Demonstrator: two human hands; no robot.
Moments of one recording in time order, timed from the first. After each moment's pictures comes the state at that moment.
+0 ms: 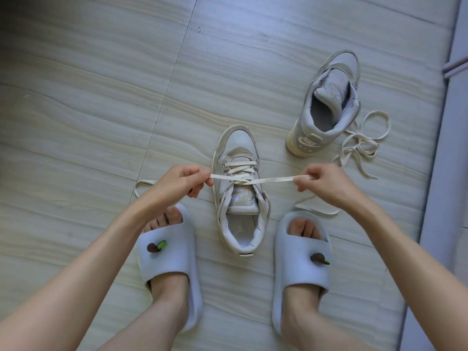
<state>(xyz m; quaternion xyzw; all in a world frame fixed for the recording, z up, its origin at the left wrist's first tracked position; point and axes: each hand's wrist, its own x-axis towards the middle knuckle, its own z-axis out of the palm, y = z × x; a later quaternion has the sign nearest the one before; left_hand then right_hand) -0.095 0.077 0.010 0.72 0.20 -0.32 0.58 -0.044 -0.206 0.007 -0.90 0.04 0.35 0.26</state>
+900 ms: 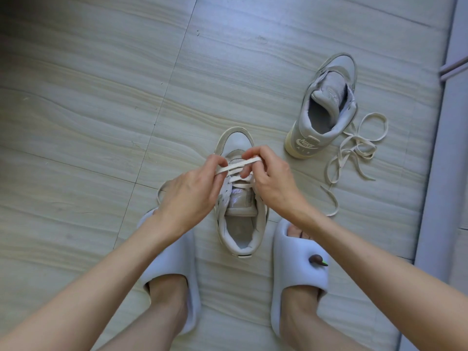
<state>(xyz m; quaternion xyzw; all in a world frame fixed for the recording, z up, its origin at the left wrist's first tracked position) -0.107 0.046 0.022 0.95 -0.02 -0.11 0.29 -0.065 -0.110 0.019 -0.84 -0.01 0.20 0.50</state>
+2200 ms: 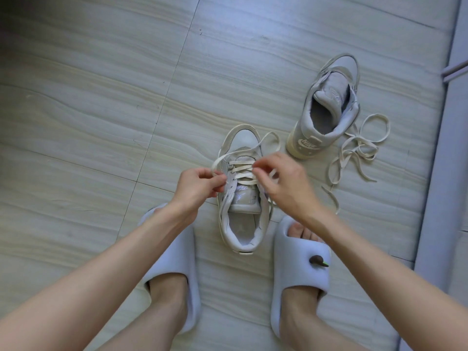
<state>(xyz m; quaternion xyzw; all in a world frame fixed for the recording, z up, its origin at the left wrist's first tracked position) -0.097 0.037 -0.008 0.65 0.36 -0.22 0.64 -0.066 -0.138 0.010 -0.91 -0.13 0.14 0.37</state>
